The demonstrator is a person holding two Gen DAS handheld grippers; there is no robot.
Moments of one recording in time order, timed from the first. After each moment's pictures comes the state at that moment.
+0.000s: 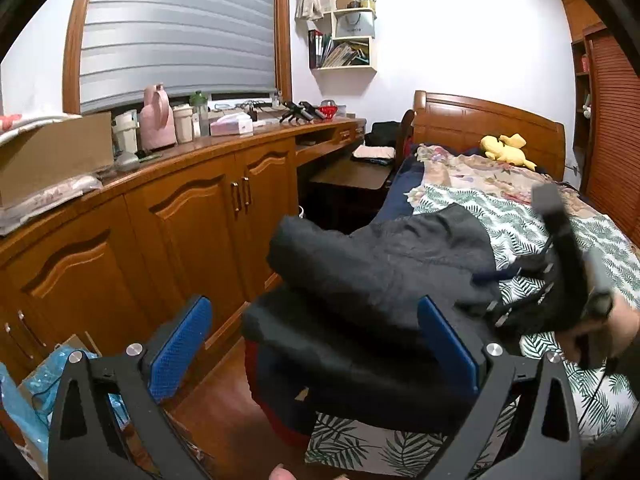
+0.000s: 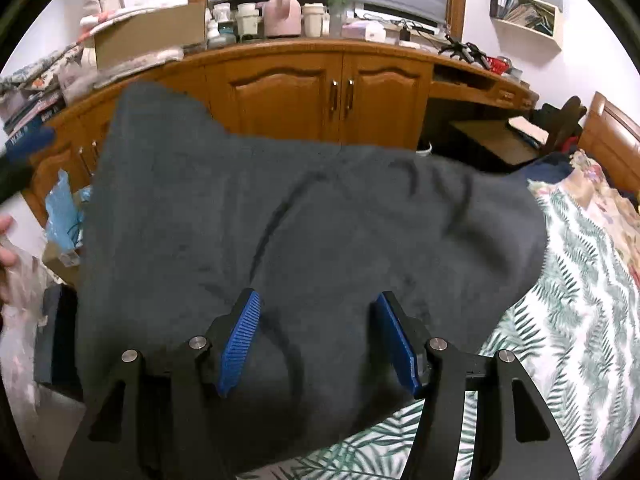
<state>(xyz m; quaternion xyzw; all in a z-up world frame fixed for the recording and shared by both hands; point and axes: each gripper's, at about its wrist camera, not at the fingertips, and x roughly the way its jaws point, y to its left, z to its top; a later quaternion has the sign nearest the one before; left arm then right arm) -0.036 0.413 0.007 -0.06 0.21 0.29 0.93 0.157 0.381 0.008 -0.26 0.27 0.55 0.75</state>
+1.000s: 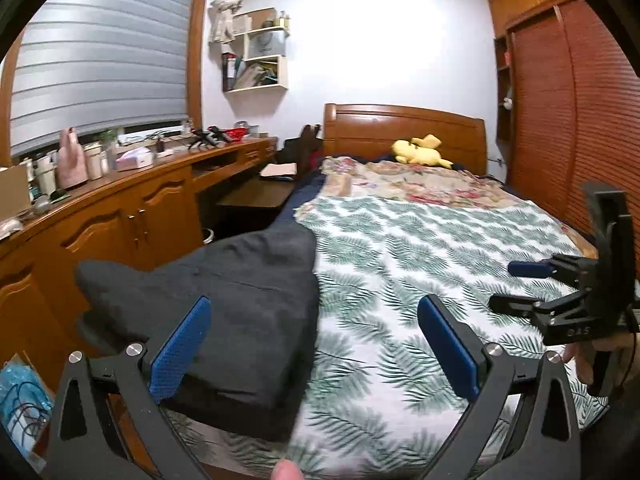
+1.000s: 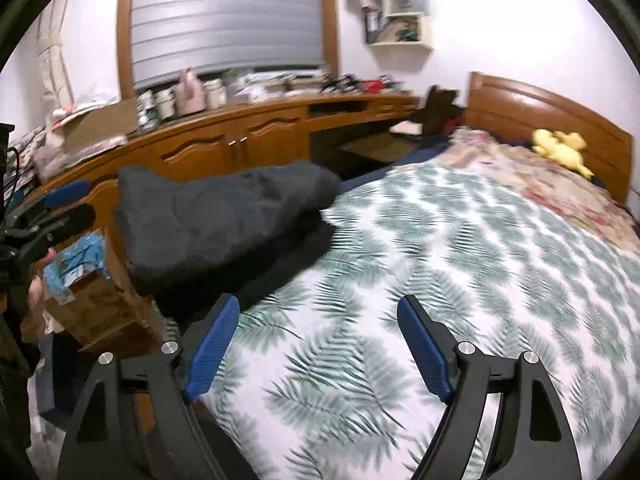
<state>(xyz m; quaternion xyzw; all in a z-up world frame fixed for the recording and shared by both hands) 0.026 0.227 0.024 -0.03 0.19 0.16 0.97 0.130 0.119 0.020 -0.13 0.22 0.43 0.86</state>
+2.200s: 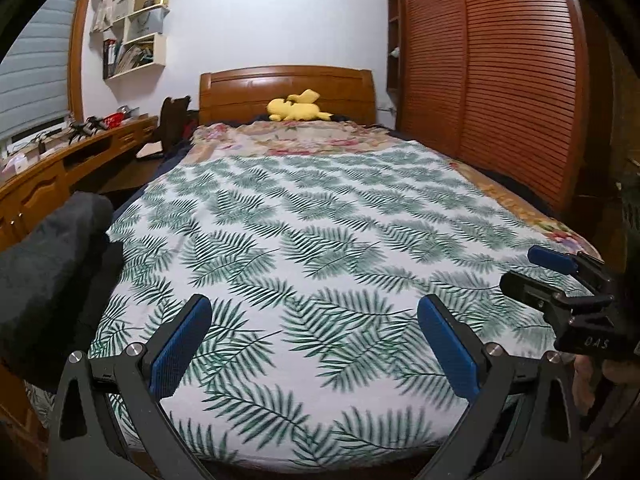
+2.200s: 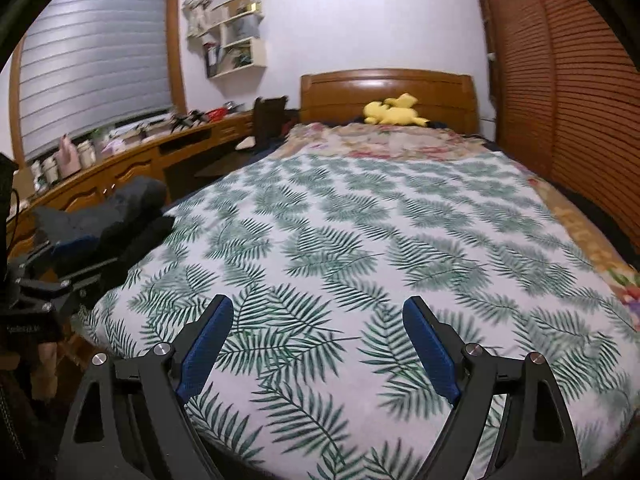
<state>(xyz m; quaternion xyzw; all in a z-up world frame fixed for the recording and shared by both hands) 0.083 -0.020 -0.015 -0.01 0.25 -0.02 0.97 0.027 -0.136 0.004 -0.02 0.22 0.22 0.95</state>
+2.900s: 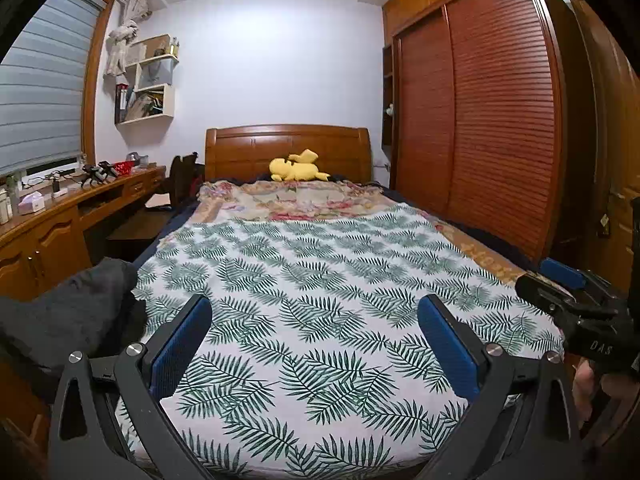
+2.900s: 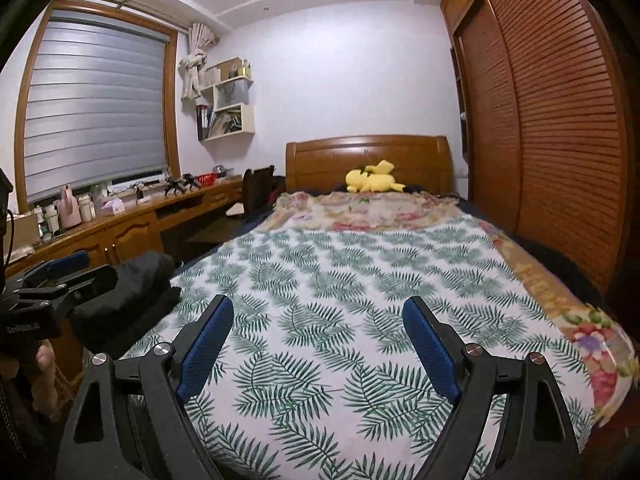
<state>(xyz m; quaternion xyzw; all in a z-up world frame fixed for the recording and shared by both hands) 0.016 -0.027 0.084 -0.01 0.16 -0.01 0.99 -0.099 -0.174 0.090 0.00 0.11 0.19 0.98</state>
